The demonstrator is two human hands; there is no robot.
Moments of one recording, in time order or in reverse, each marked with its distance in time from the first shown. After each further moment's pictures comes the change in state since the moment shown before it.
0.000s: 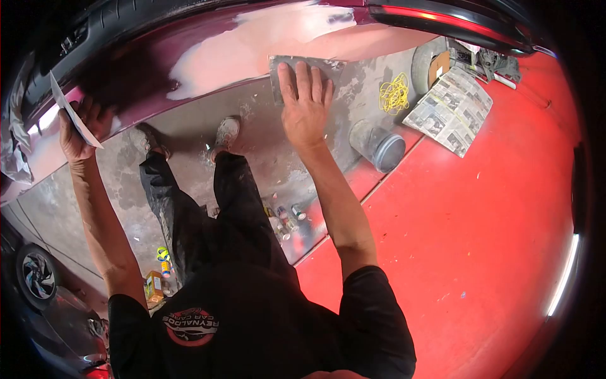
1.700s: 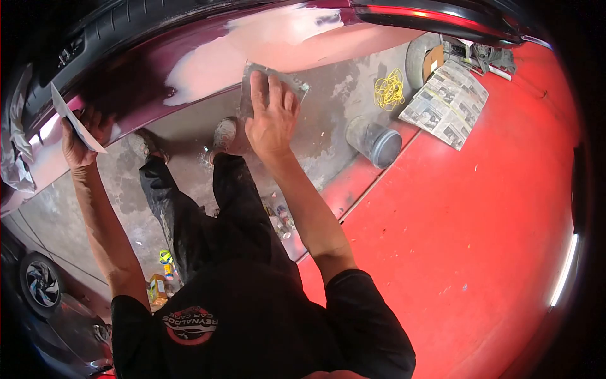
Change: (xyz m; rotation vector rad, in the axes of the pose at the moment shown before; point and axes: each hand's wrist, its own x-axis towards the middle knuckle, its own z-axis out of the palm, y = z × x) left_hand -0.004 0.001 -0.007 -0.007 0.071 -0.029; right_hand 0.002 -0.056 -0.010 0.195 -0.093 0.195
